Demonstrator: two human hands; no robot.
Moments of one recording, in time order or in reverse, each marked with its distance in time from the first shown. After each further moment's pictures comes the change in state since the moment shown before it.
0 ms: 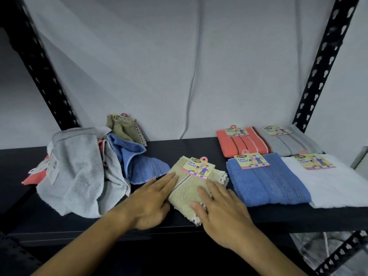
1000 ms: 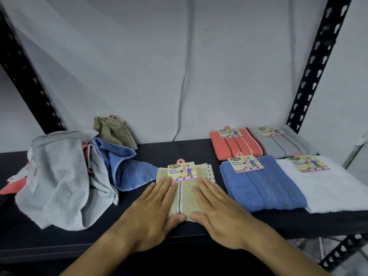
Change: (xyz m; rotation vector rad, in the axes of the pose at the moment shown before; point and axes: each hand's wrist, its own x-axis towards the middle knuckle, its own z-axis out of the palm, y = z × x) left_hand 0.004 0.024 0.014 0.148 0.116 -0.002; right_hand 0.016 0.039 0.001 -0.016 -0.120 -0.253
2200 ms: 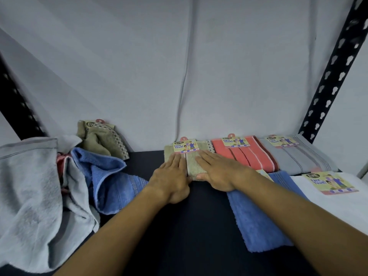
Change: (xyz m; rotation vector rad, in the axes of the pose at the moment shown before) left_hand 0.153 -0.018 -0.010 -0.170 -0.110 -0.208; right_hand 0.136 0.101 -0.044 -0.229 -0.154 0.075
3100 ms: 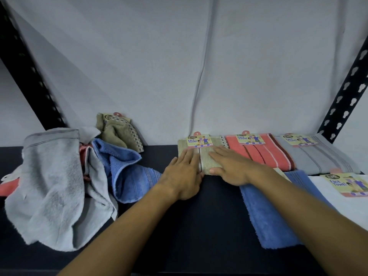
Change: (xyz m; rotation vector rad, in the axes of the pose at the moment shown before) left_hand -0.004 -0.011 0.013 -0.024 0.141 0.056; right_hand 0.003 -0.003 -0.002 0.179 0.048 0.017
